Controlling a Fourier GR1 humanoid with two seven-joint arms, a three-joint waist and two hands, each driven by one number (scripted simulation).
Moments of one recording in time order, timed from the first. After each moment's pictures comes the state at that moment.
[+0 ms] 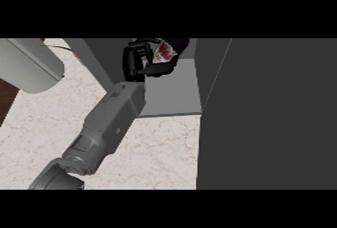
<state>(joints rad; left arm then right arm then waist) -1.09 0.00 0.01 -0.29 0.49 0.45 -0.69 -0.09 -0.04 0.04 -2.42 -0.19 0.18 0.60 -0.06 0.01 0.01</state>
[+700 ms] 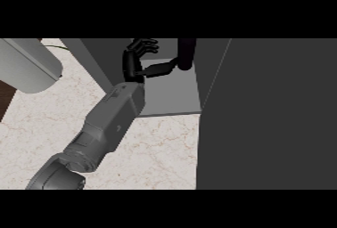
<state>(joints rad) -1.14 0.00 0.05 -0.16 0.49 0.46 -0.74 -0.09 -0.04 0.05 -2.41 -0.19 0.19 0.59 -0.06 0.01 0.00</state>
